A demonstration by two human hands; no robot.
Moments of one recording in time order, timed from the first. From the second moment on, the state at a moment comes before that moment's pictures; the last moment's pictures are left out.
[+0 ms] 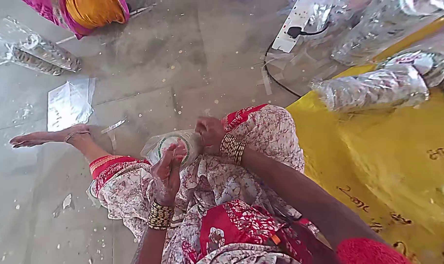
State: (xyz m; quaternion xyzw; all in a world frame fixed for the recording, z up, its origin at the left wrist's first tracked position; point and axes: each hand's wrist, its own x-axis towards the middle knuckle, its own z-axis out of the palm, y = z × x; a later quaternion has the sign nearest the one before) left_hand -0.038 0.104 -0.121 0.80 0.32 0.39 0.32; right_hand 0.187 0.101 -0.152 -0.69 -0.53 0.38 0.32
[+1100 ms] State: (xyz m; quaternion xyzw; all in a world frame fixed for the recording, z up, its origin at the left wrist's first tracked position) left_hand -0.003 0.131 -0.099 0.91 0.18 0.27 0.26; right_hand 0.204 0.151 -0.056 -0.61 -0.45 0.36 0.54
